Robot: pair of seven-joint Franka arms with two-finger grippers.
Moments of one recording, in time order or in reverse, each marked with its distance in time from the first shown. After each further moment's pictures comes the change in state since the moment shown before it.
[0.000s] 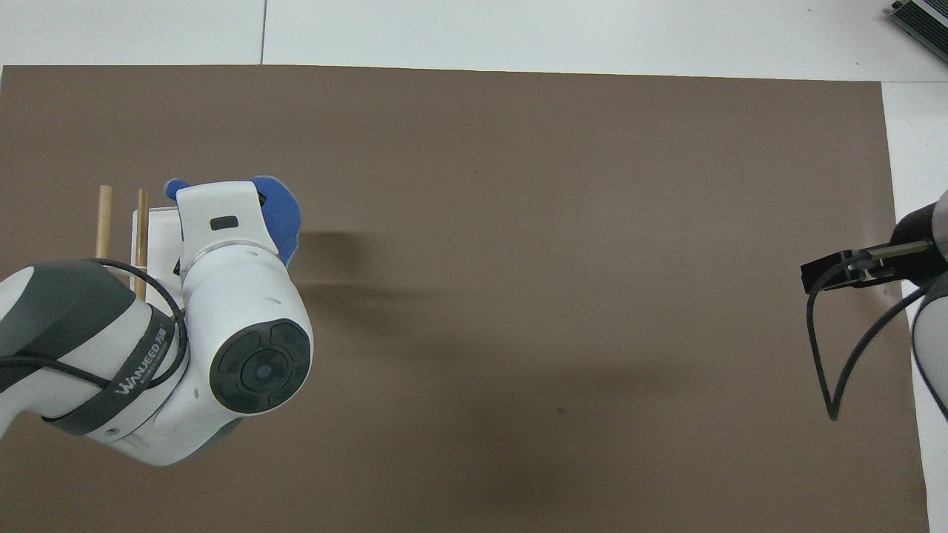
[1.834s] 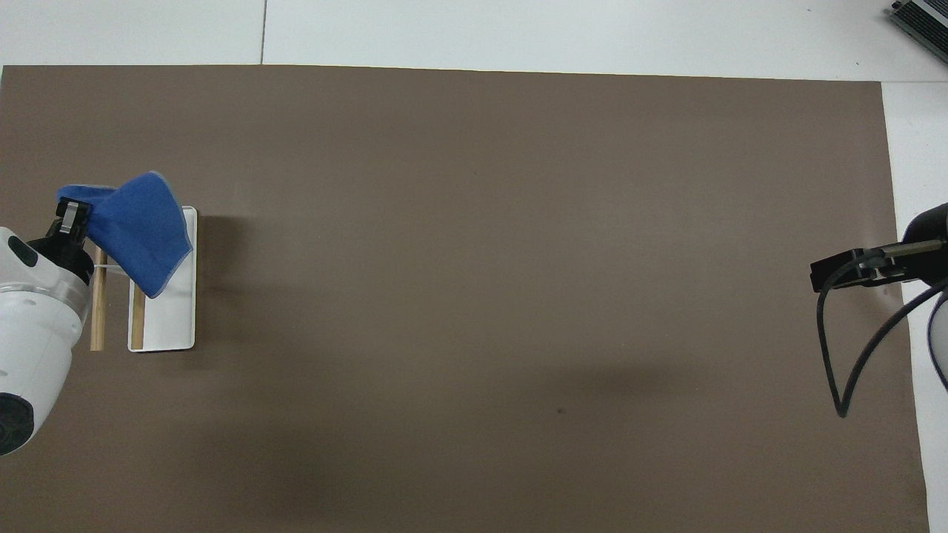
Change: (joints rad) left arm 0.049 -0.037 0.536 -0.230 0.417 0.734 -0.356; right arm 0.001 -0.001 -0.018 0.000 0.004 0.003 0.000
